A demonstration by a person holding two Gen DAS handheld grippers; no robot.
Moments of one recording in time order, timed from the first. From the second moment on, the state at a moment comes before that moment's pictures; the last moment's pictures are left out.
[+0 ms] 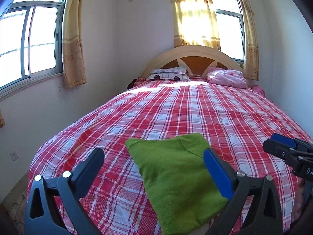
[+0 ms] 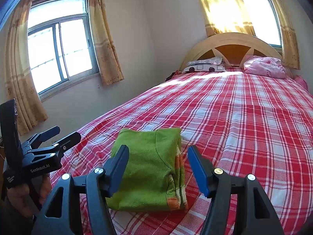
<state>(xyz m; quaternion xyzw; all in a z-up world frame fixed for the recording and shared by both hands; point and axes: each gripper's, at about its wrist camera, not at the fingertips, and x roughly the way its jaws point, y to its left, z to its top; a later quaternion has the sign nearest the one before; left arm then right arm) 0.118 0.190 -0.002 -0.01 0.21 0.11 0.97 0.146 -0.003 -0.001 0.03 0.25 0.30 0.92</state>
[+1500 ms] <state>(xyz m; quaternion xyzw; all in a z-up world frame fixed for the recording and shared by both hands) 0.111 0.179 0.005 -0.01 0.21 0.09 0.97 0.134 -0.006 -0.001 0.03 0.23 0.30 0.93</state>
